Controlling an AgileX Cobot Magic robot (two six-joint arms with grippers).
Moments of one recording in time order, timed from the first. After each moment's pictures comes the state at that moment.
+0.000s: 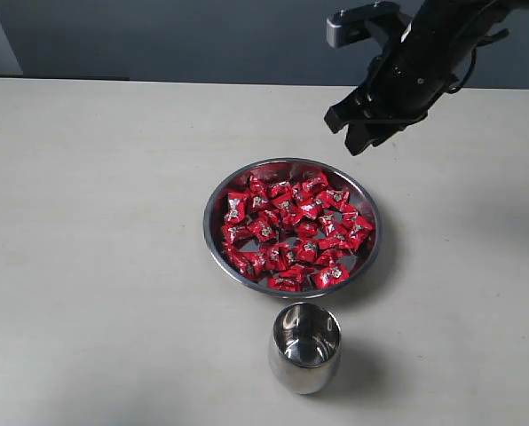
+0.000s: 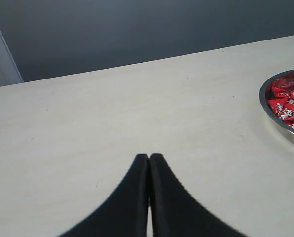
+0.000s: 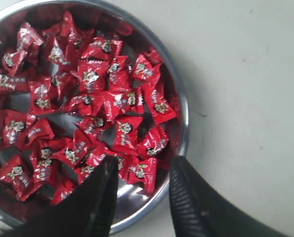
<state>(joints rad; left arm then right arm) -0.07 0.00 -0.01 0.13 0.31 -0.05 0.35 1.87 -1.48 0.19 0.98 -0.33</state>
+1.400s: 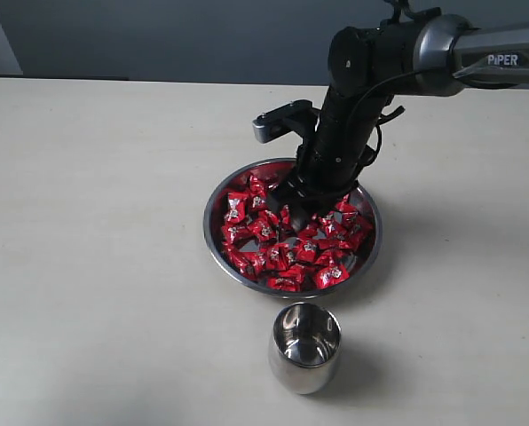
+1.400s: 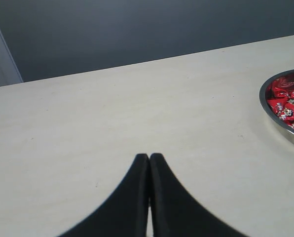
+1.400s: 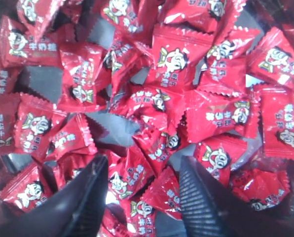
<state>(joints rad) -0.07 0.00 -0.01 0.13 0.31 -0.05 0.49 2.11 -1.50 0.21 0.96 -0.33</state>
